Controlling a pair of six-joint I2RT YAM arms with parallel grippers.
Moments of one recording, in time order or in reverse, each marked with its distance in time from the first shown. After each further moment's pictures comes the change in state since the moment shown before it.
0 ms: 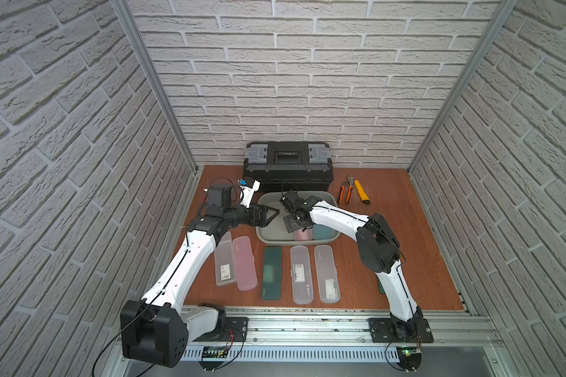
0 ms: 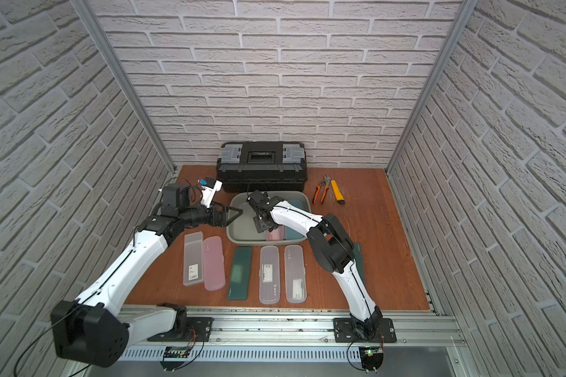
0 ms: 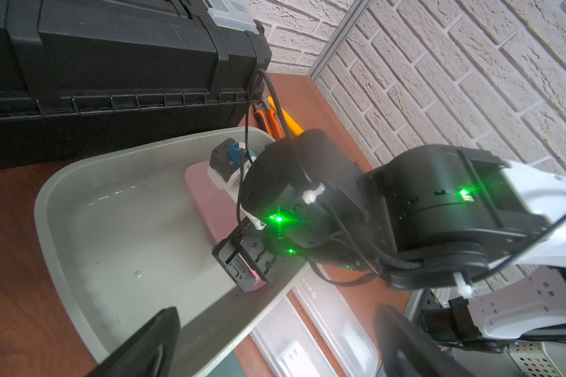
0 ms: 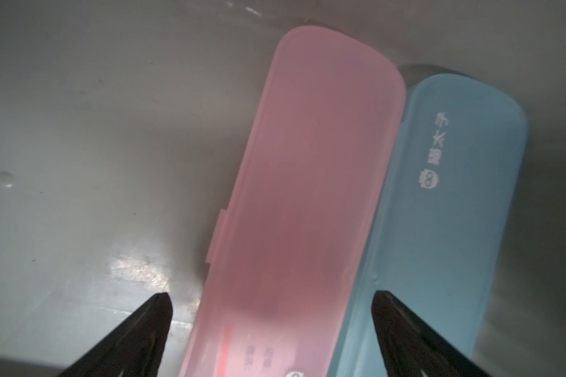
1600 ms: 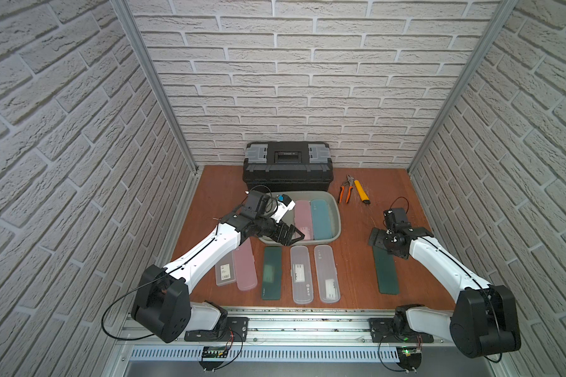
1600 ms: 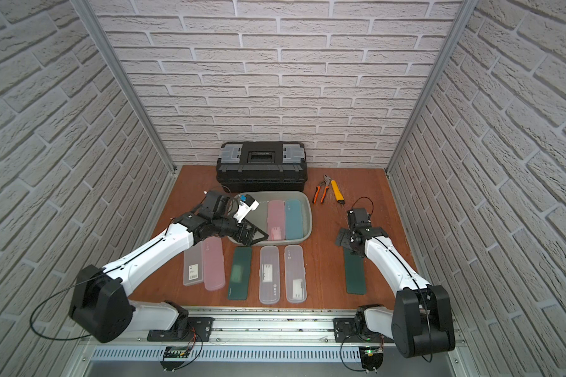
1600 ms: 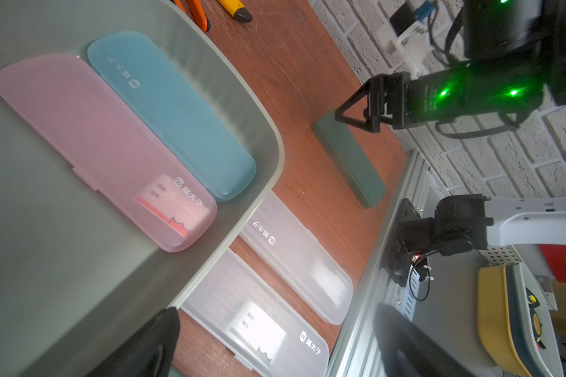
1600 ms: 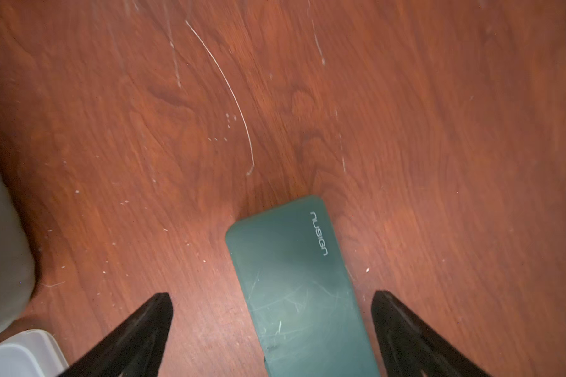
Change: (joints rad) left arm -0.312 0.148 0.025 -0.084 -0.050 0.068; right arm -0.663 -0.988 -1.074 0.130 -0.203 0.144
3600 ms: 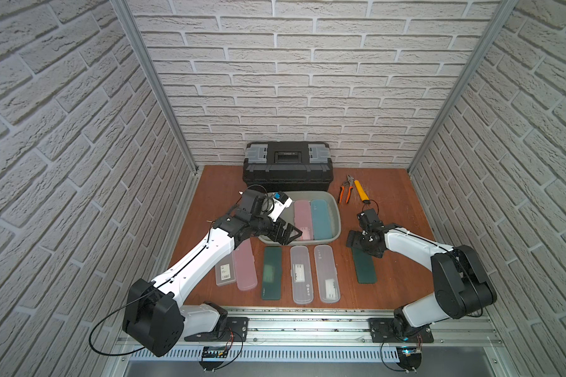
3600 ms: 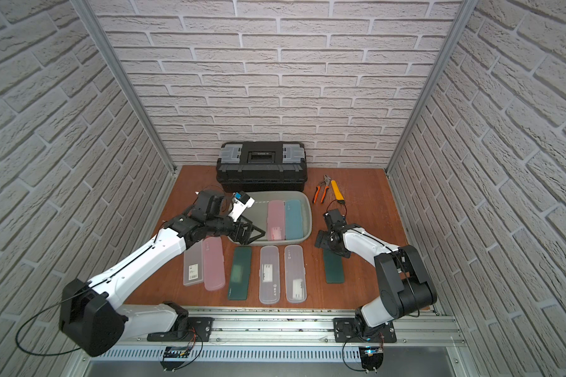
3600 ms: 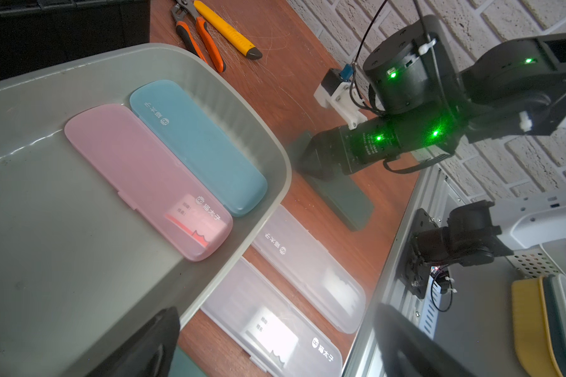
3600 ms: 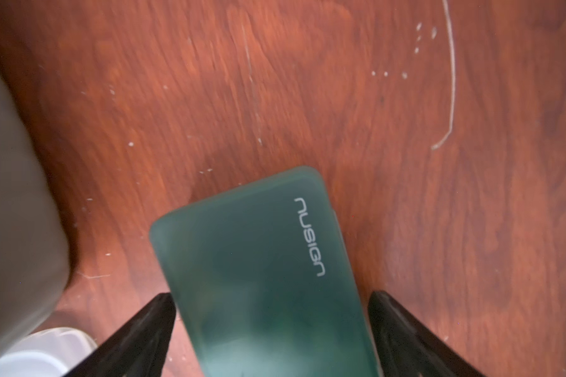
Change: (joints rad) left arm 0.000 -0.068 0.000 -0.003 -0.067 0.020; right arm 0.205 0.255 0.047 0.164 -0.069 0.103
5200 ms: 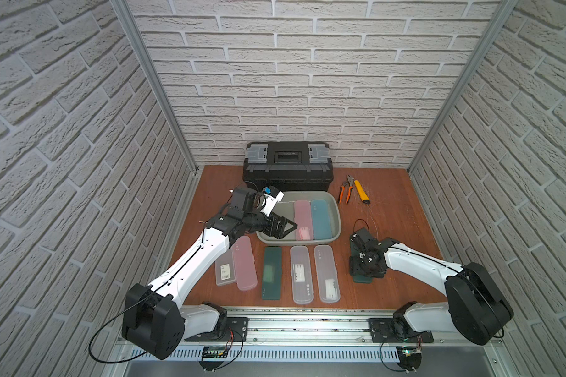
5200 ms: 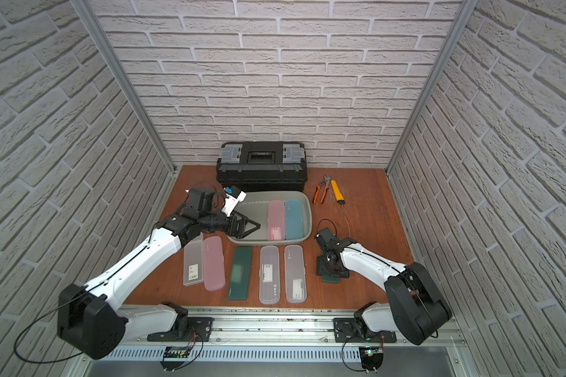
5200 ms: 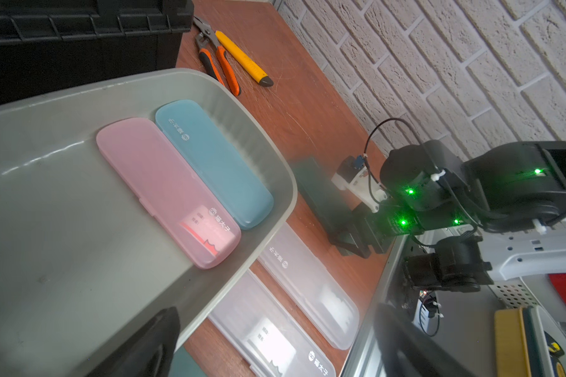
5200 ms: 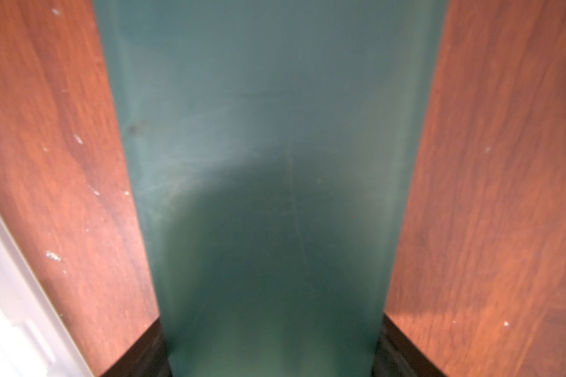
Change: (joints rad) left arm 0.090 -0.049 -0.021 0.043 0.041 -0.055; right arm 0.200 -0.147 -0.150 -0.211 0.007 -0.028
